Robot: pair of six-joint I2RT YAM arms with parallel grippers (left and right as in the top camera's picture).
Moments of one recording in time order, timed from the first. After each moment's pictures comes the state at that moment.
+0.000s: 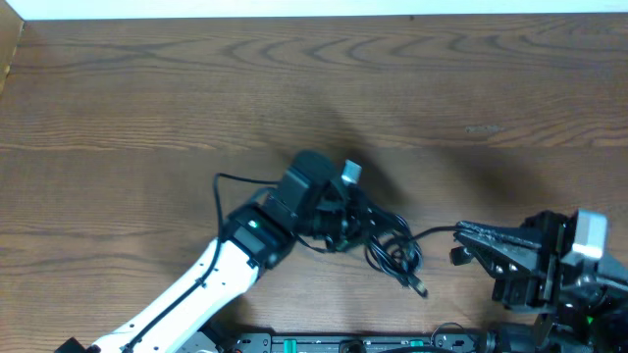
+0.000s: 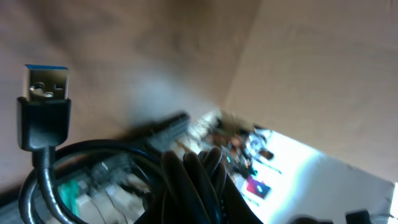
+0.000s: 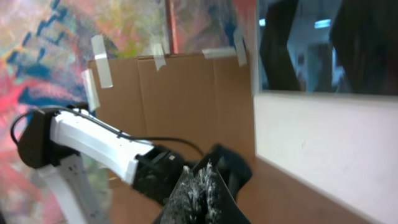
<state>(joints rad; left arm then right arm) -0.67 1.24 0.83 -0.26 0.73 -1.32 -0.10 0.50 0.57 0.82 -1.19 0.99</state>
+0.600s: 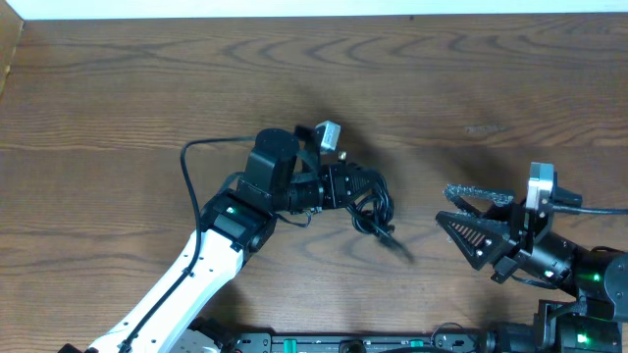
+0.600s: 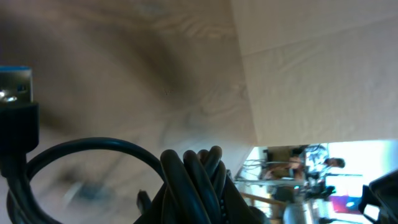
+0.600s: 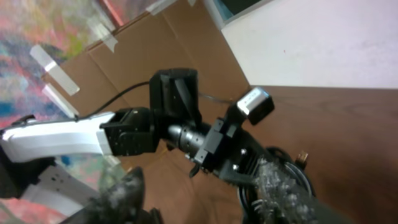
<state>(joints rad) -0.53 1.24 0.83 -0.09 0.70 -0.81 -0.10 0.50 0.57 0.14 -1.18 0.75</state>
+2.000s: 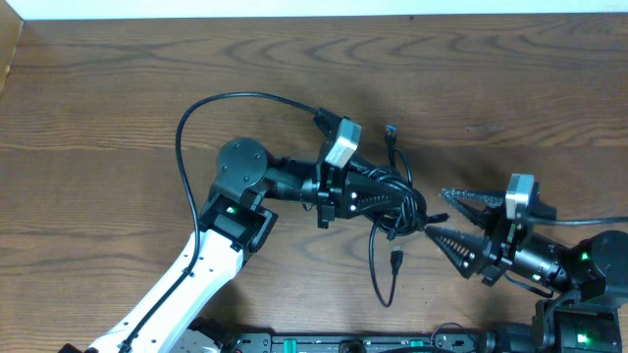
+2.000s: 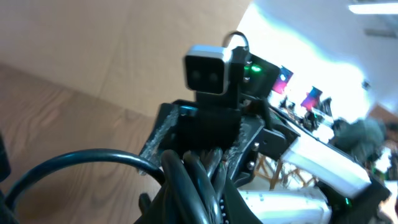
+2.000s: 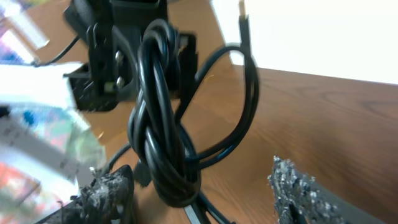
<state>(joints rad) -0.53 1.24 0.83 0.68 1.22 -0.70 -0.10 0.50 0.57 -0.13 -1.21 0.33</state>
